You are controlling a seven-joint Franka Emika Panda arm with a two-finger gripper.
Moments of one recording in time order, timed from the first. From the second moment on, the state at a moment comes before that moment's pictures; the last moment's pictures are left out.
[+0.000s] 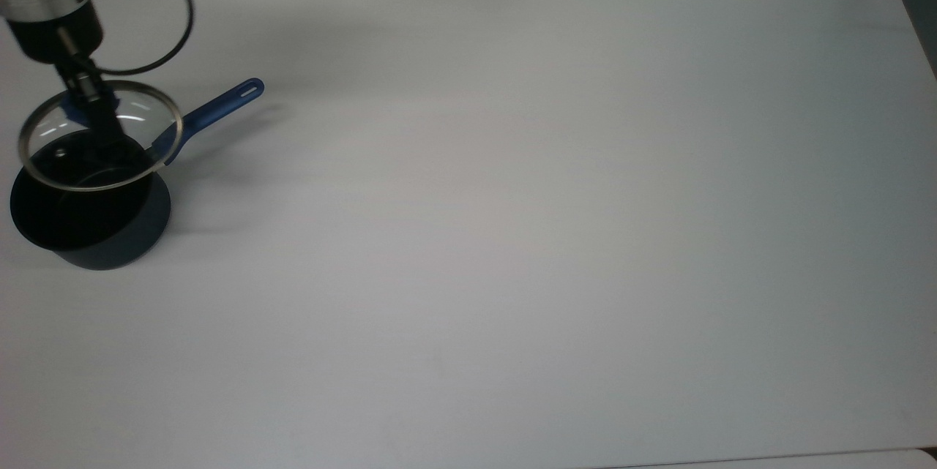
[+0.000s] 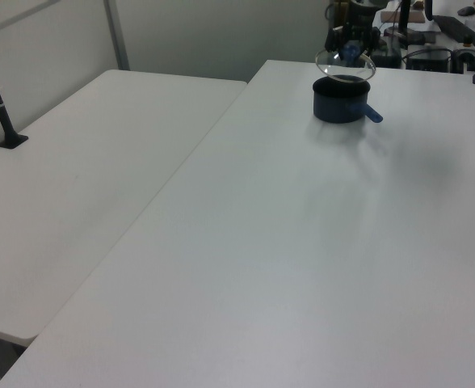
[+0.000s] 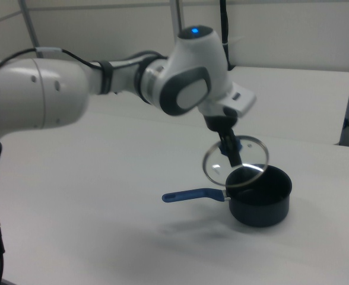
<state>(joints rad) -0.38 0.38 -0.05 -1.50 0.02 2.12 0.50</state>
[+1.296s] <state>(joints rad) -0.39 0.55 -0.10 -1.40 0.02 2.22 0.50</state>
